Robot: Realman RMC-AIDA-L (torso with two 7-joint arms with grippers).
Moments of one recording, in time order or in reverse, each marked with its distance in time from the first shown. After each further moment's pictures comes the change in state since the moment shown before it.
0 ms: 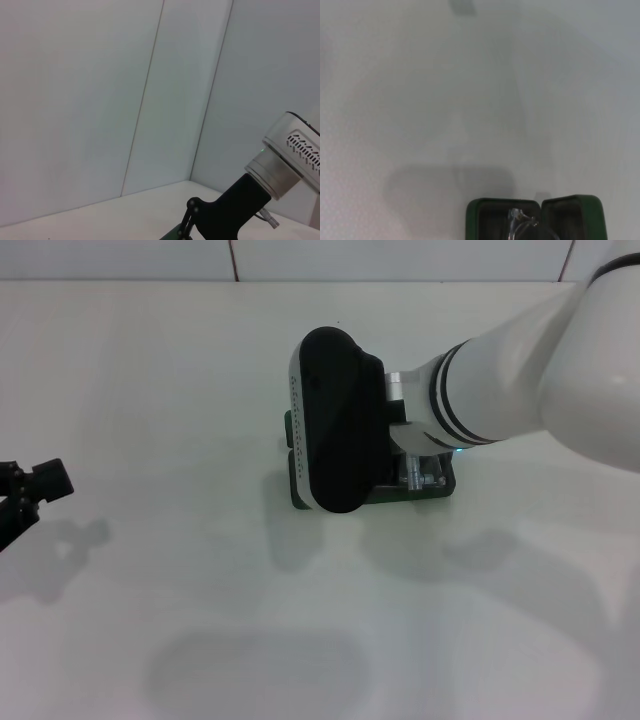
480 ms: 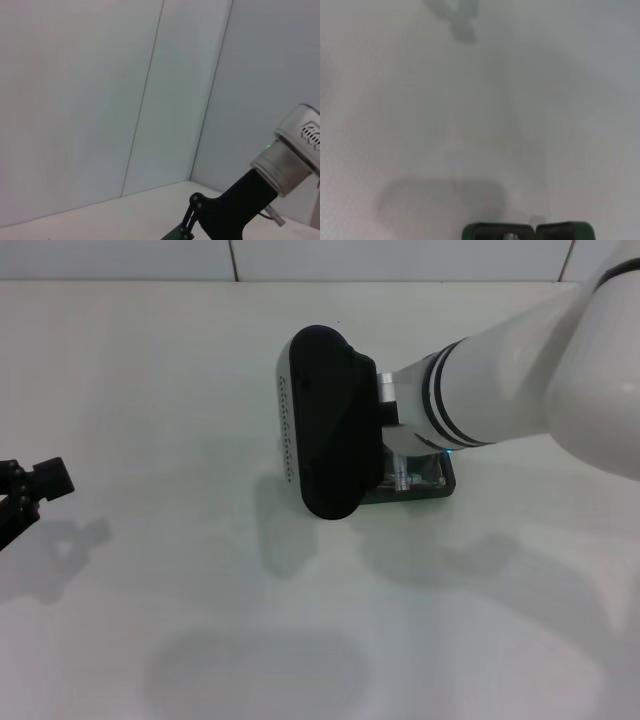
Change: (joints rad) left arm -0.002 0.000 0.000 0.000 0.000 -0.002 -0.001; right arm -0.017 0.000 -0.008 -0.046 0.001 0.022 -0.005
